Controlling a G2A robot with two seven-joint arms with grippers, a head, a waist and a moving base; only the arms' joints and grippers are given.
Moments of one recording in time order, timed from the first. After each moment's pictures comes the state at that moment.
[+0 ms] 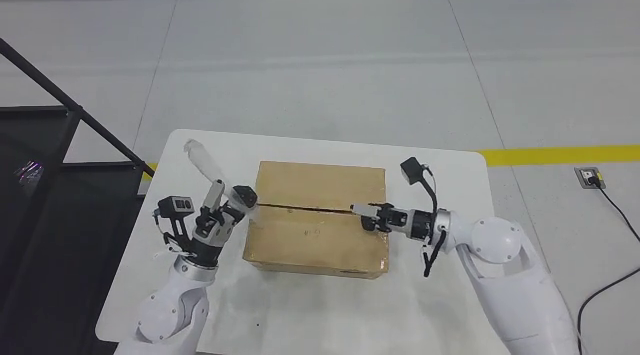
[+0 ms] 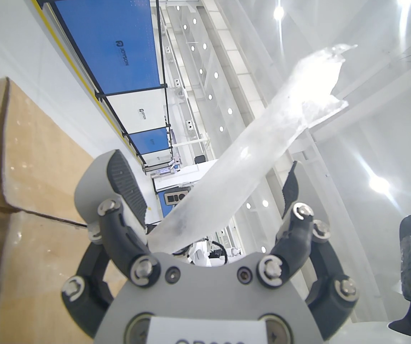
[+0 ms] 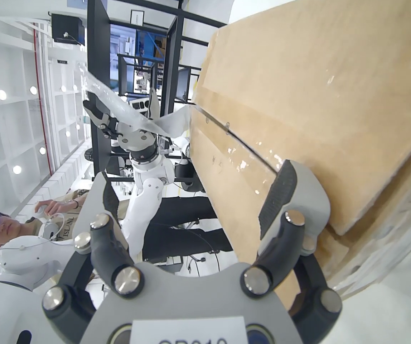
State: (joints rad) left arm 1.24 -1.23 -1.40 -1.58 -0.43 -0.54 -0.35; right arm -0.88 -1.25 1.29 -1.43 0.02 -0.15 1.04
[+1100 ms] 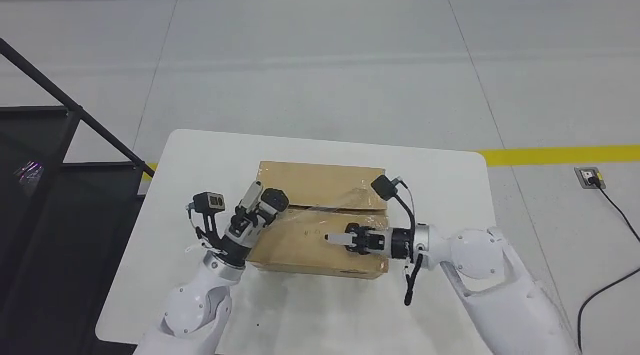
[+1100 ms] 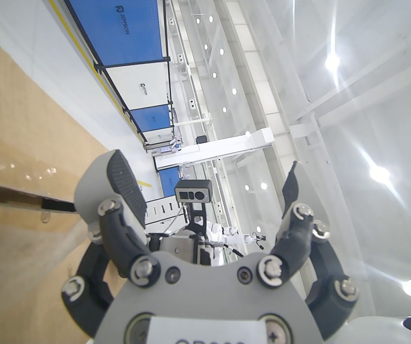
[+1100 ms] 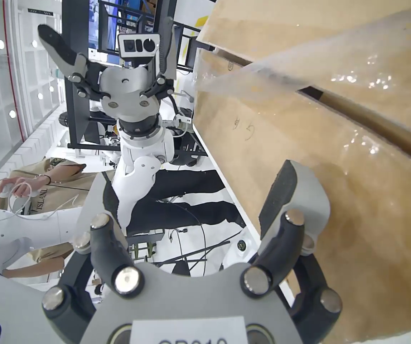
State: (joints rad) left arm 1.19 -1.26 -1.31 -1.56 -0.38 -0.52 -0.35; right arm -0.90 -1.23 1.17 -1.55 -0.04 -0.08 1.03
